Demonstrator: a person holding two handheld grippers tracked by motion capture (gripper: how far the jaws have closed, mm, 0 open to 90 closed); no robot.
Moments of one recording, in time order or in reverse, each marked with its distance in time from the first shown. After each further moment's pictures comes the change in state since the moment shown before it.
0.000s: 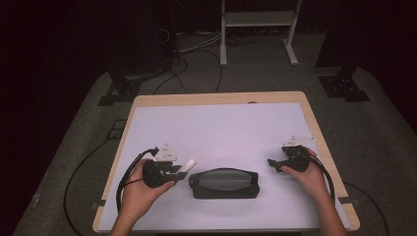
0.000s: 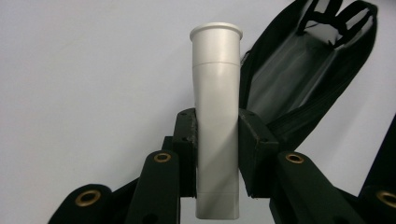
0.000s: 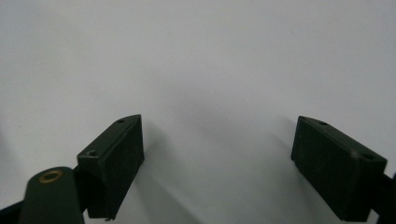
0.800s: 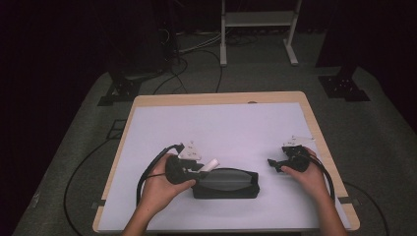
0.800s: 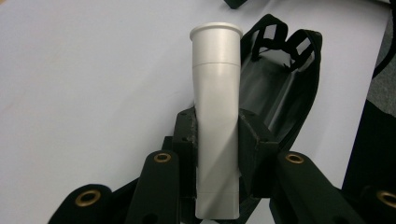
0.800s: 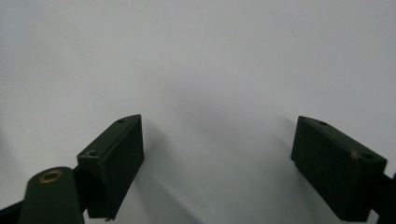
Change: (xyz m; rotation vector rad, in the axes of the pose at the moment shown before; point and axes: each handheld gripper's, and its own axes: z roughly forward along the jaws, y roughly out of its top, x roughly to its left) left arm -0.029 0.042 0.028 0.002 -0.101 0.128; right arm 0.000 0.000 0.000 0.000 0.001 0.000
